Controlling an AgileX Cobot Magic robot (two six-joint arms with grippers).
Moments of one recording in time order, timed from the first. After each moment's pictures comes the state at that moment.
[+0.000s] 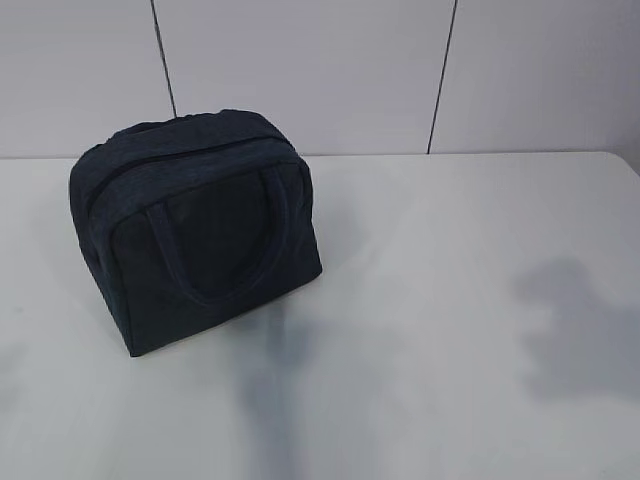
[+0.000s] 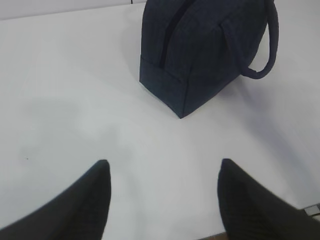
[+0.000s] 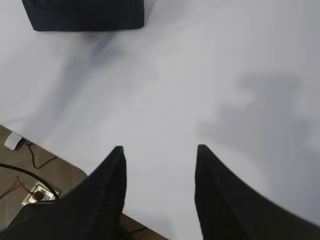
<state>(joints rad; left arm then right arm) -0.03 0.24 -0.64 -0.23 1.11 0.16 0.22 0.46 -0.72 0.23 1.08 -0.28</state>
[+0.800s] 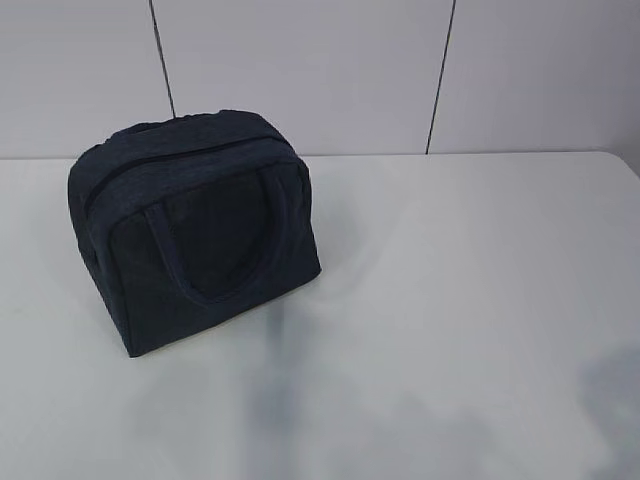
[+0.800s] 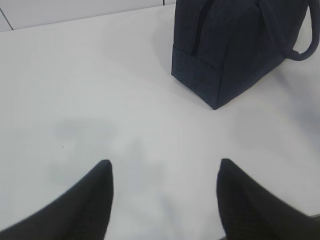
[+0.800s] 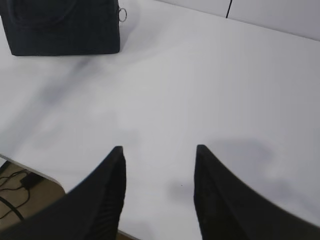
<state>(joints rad) -0.03 0.01 -0.52 -0.11 1.12 0.13 0.22 -0.01 -0.53 0.12 1.10 -0.21</state>
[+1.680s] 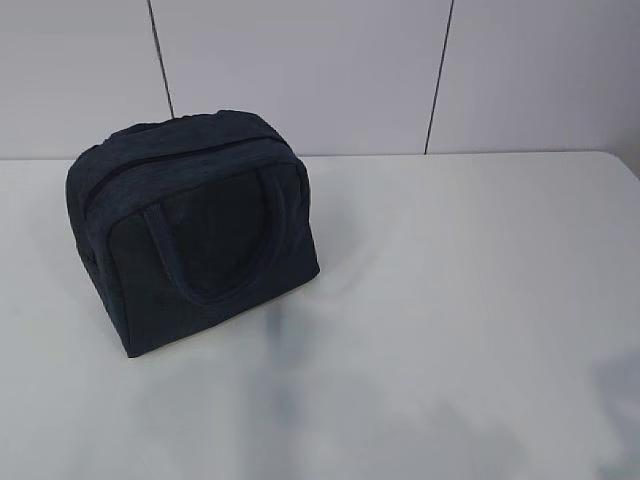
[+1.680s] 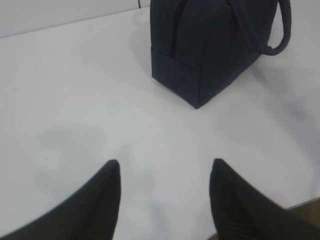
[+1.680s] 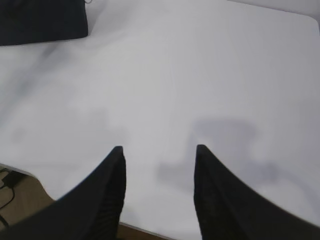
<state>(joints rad) -0.12 0.01 -0.52 -0.10 1.12 0.13 0.21 -0.02 -0.51 0.03 1.14 -0.12</state>
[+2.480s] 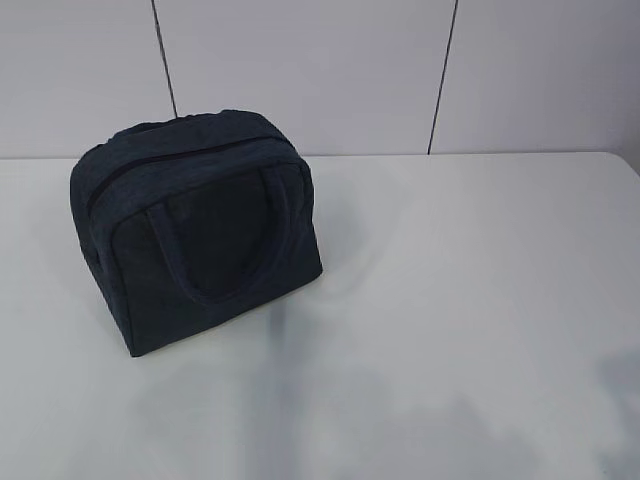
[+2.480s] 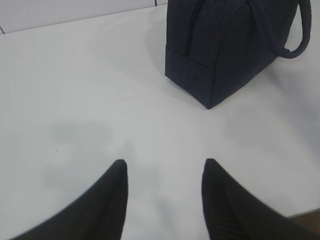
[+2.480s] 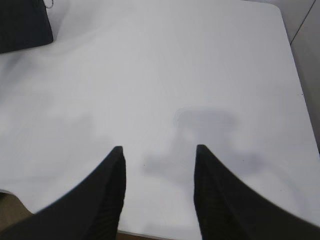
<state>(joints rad) -0.07 0.01 -0.52 -0.11 1.12 0.13 0.06 -0.02 -0.51 0.03 1.14 -0.11</state>
